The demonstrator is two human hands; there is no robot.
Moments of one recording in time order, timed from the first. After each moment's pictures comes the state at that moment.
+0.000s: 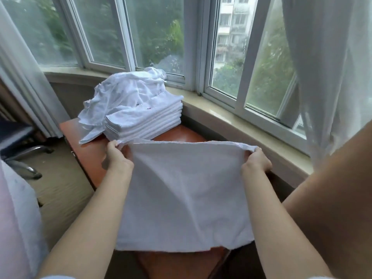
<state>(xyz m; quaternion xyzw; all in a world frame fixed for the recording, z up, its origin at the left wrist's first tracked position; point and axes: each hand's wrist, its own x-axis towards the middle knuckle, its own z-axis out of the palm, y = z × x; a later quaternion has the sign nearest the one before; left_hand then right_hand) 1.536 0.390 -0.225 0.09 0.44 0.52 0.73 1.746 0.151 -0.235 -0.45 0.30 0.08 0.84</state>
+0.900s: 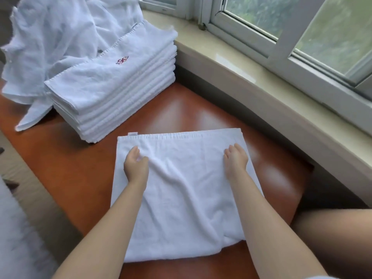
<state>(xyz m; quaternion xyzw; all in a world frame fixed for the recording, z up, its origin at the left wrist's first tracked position) 1.646 0.486 -0.437 0.53 0.57 0.25 0.58 1.818 0.311 -0.416 -0.56 0.29 0.24 0.74</state>
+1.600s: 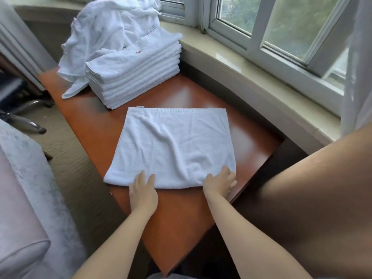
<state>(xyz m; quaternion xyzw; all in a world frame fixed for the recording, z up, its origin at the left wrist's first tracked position) 1.498 0.260 -0.447 0.86 0.50 -0.06 0.13 1.659 0.143 -0.425 -0.91 0.04 0.17 0.37</state>
